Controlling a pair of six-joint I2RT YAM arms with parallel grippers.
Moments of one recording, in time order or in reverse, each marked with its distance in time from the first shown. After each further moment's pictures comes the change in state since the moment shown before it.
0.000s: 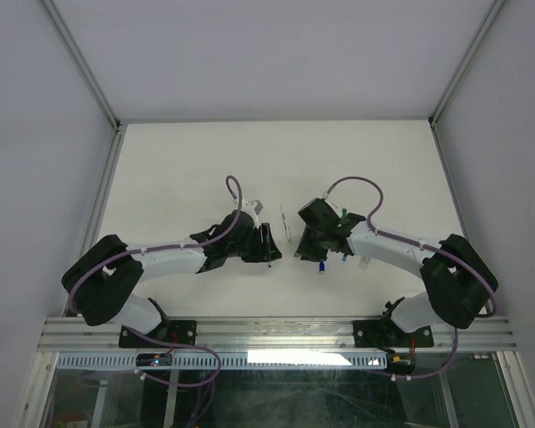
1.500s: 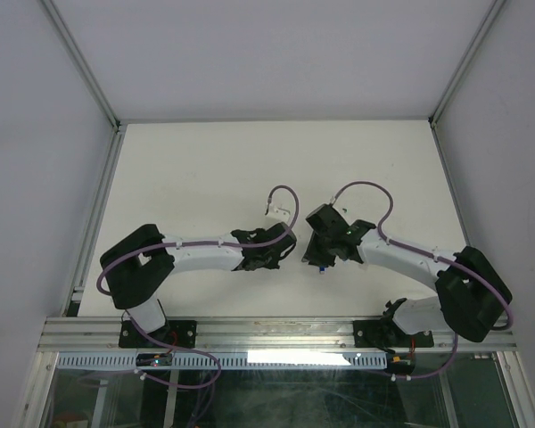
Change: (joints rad) left arm -0.248 0.254 0.350 -0.471 -0.517 0.157; right arm 0.000 -0.089 -0.068 -0.036 0.026 -0.004
